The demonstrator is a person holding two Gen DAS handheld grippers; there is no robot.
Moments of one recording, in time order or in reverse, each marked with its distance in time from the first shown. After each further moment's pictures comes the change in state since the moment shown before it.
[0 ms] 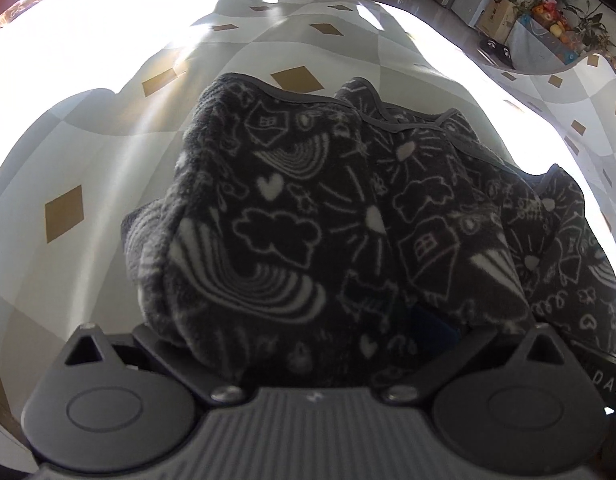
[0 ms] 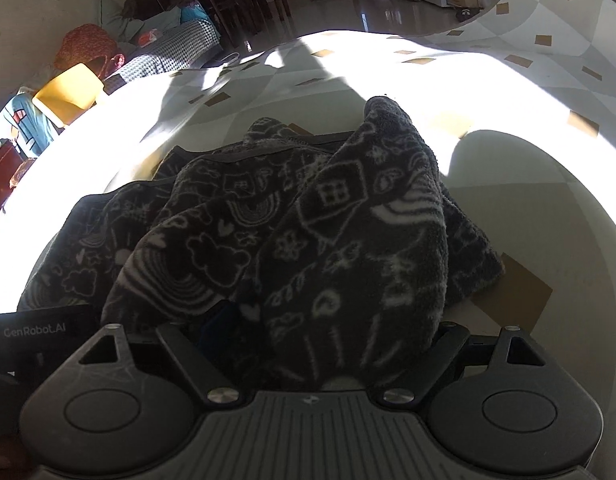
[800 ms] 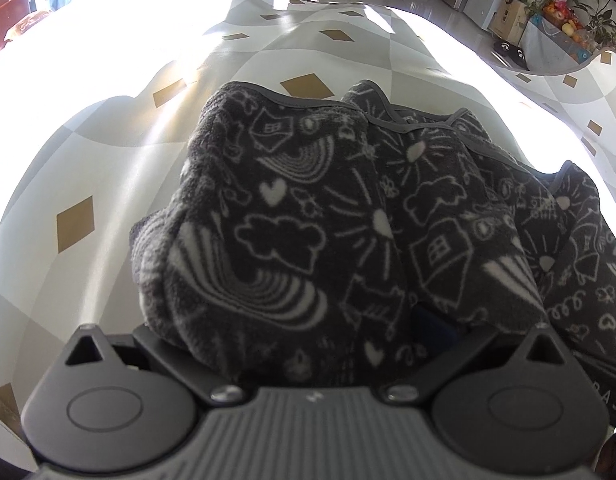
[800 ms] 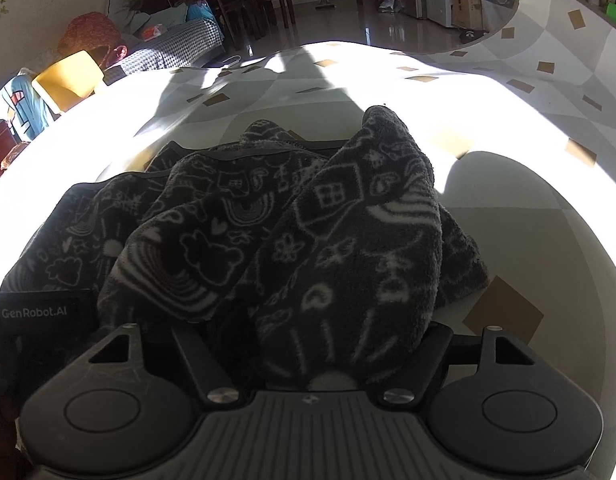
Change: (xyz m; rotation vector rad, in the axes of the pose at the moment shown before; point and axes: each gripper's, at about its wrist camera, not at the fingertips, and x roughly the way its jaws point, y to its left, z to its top) left arm 0.000 -0.004 -0.002 0.006 -0.041 0.082; right arm 0.003 0.003 -0.003 -0.076 -0.033 -0.042
